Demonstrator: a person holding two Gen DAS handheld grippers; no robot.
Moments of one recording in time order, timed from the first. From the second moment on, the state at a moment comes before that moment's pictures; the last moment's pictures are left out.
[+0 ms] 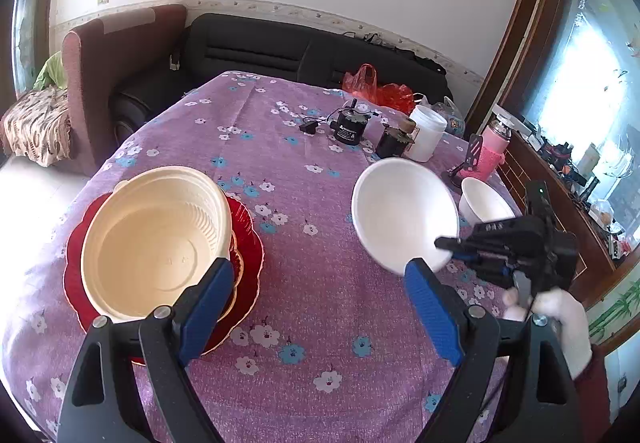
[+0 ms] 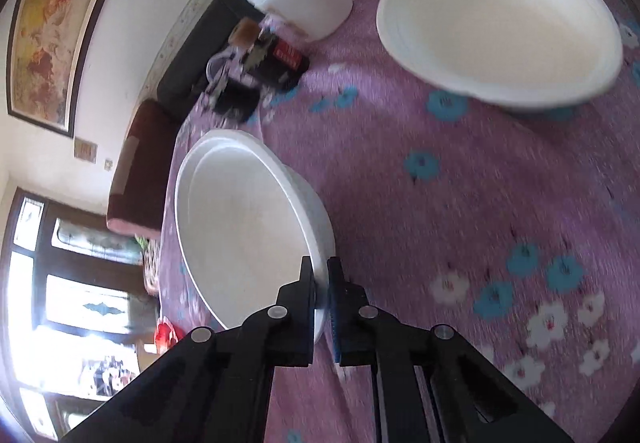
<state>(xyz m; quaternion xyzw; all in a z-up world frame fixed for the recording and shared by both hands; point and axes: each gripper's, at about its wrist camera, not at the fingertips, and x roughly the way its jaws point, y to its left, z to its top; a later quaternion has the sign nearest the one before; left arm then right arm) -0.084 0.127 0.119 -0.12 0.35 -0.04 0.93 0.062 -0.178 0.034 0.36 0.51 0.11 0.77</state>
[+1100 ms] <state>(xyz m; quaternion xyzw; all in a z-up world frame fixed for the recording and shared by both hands) 0.012 0.054 0.036 -0.06 0.48 -0.05 0.87 -0.024 -0.154 0.053 0.21 0.48 0.12 0.84</state>
